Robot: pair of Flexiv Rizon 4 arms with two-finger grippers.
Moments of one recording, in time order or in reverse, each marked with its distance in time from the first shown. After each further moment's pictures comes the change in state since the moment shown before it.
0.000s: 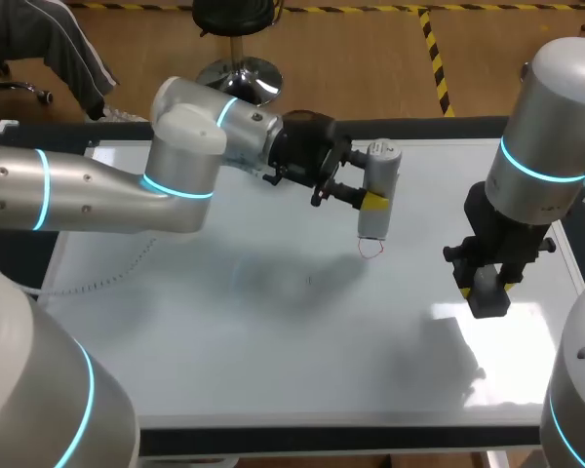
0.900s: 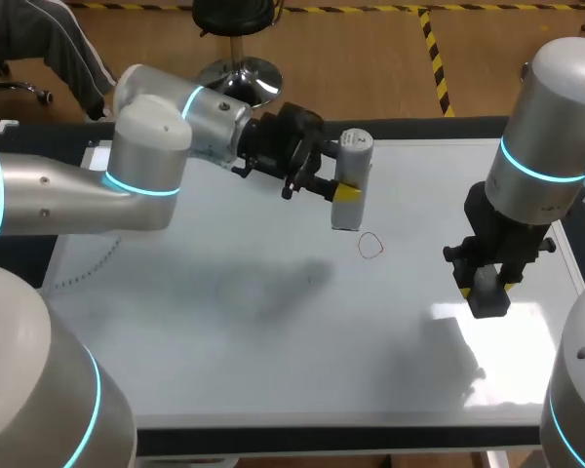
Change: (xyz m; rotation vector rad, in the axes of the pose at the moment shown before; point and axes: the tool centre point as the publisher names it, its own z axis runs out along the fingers) left arm 0.019 -0.019 -0.041 -0.029 -0.037 0.024; right arm 0.000 0.000 0.000 0.000 0.000 0.000
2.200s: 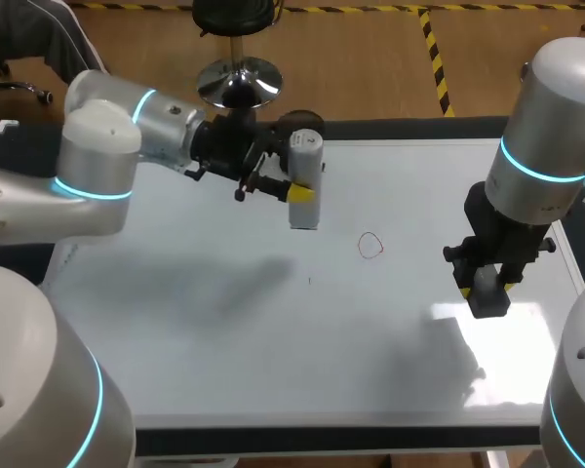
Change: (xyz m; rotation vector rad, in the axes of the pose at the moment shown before) left arm 0.022 0.012 -0.067 0.013 -0.029 0.011; right arm 0.000 0.000 0.000 0.000 0.000 0.000
